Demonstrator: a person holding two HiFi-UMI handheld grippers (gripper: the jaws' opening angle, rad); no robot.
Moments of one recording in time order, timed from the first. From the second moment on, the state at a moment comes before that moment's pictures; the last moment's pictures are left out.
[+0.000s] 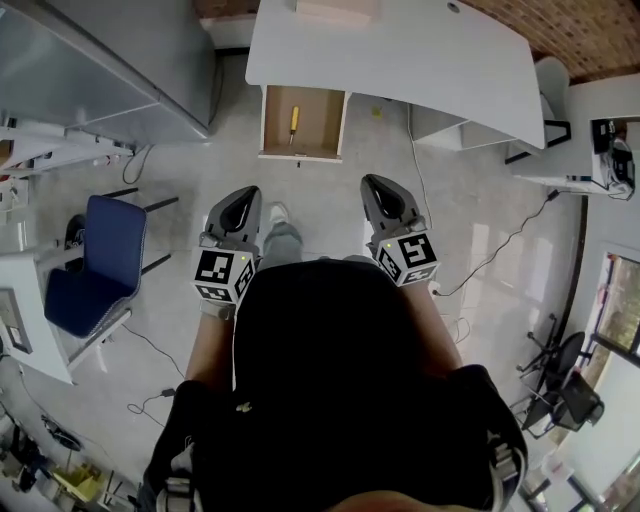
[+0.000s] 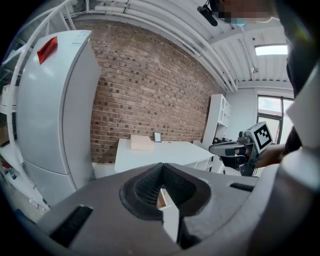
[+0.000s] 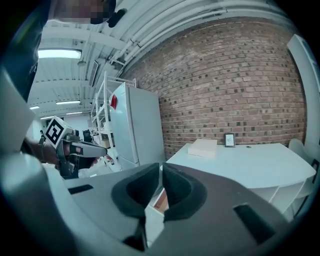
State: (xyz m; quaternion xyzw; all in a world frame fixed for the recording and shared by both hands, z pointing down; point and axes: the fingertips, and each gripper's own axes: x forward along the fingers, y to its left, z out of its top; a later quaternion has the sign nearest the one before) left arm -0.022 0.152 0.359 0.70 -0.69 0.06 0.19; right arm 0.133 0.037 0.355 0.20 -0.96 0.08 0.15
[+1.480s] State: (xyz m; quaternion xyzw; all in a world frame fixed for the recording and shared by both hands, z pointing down) left arm -0.091 -0.041 0.521 0.73 -0.59 0.13 0.32; right arm 0.105 -0.068 0.425 0.31 -0.90 0.17 0.24
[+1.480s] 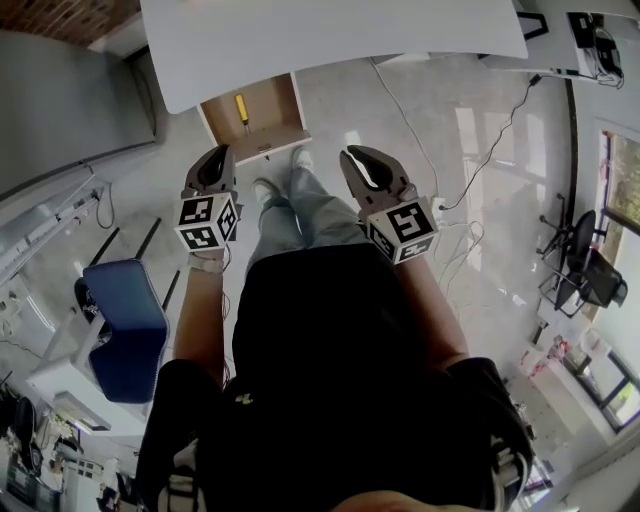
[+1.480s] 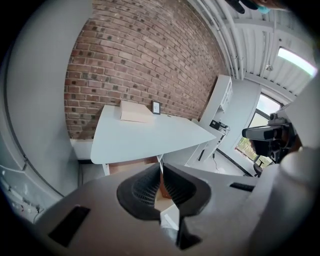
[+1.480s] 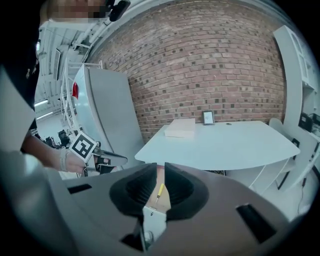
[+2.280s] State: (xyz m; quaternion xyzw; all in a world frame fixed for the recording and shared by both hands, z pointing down) left arm -0.092 -0.101 0.712 0.68 -0.56 0.22 0.42; right arm 0.125 -0.089 0.504 0.34 -0.87 0.21 0.28
